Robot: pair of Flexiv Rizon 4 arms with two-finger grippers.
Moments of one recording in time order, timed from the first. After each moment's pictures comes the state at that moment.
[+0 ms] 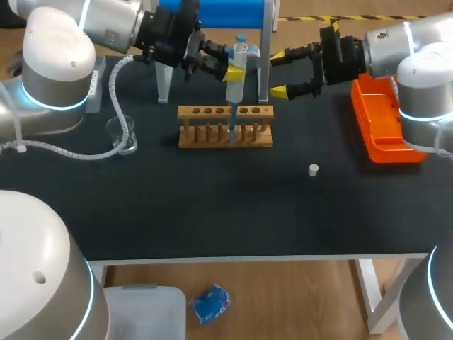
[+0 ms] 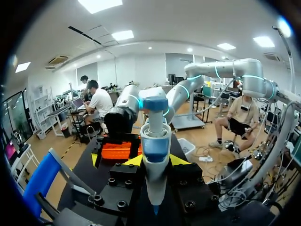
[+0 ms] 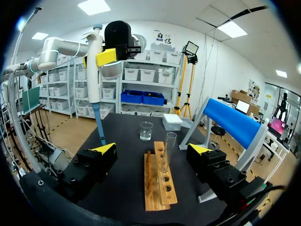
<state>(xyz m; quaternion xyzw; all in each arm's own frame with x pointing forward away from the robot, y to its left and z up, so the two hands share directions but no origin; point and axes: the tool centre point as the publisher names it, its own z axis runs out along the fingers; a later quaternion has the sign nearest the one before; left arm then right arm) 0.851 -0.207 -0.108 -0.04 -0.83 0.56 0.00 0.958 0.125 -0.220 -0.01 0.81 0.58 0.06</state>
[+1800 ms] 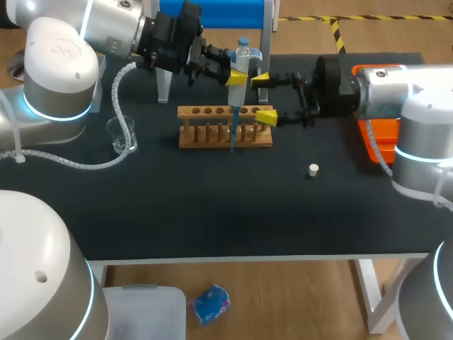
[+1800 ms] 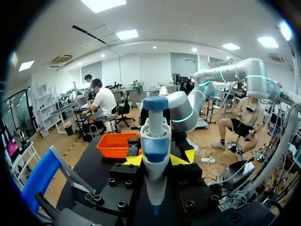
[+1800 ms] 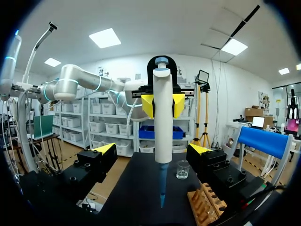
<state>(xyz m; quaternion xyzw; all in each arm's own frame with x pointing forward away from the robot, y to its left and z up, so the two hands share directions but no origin) 0.840 -0.211 -0.111 -0.03 -0.83 0.56 -0.01 0.828 0.181 -0.164 -0.02 0.70 0.71 -0.02</state>
